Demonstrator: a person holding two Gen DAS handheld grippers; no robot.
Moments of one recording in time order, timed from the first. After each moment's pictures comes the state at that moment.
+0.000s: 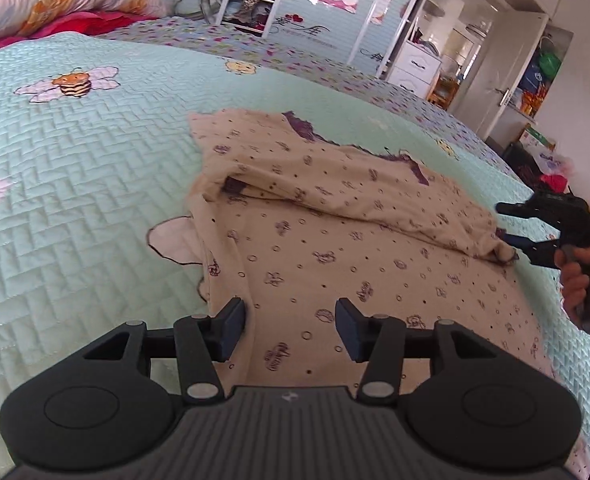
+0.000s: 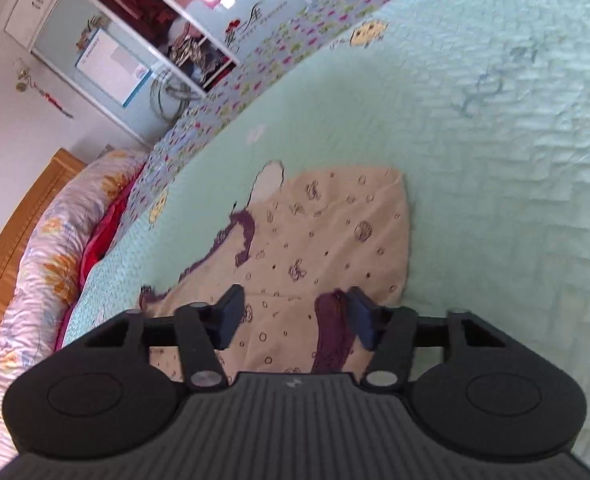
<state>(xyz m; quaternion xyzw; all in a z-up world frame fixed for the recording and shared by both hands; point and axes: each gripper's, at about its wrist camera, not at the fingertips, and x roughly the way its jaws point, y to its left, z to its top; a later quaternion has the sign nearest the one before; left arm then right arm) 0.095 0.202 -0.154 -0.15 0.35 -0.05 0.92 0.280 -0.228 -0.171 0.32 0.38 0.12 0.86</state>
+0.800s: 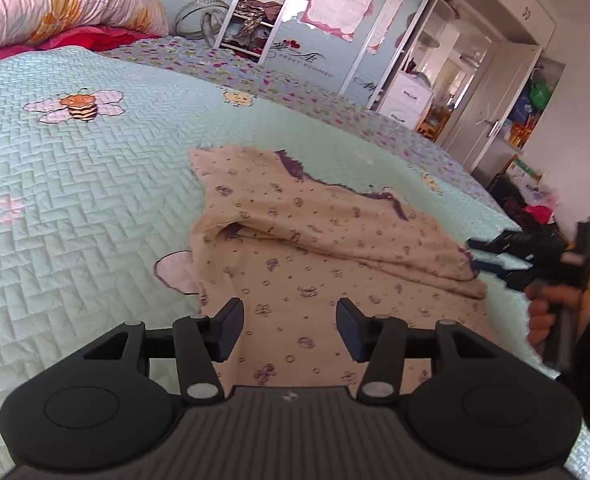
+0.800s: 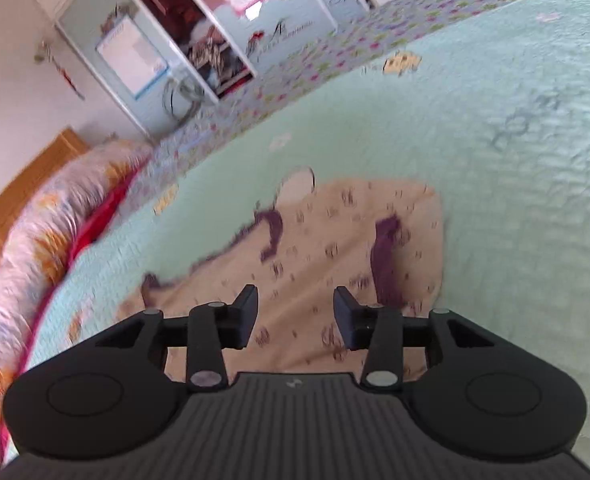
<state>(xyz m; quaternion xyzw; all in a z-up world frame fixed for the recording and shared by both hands) 0.079 0.215 -0.121 -0.18 0.31 -0.07 0.93 0.262 -0.192 -0.155 0.25 0.35 0.11 0.89</state>
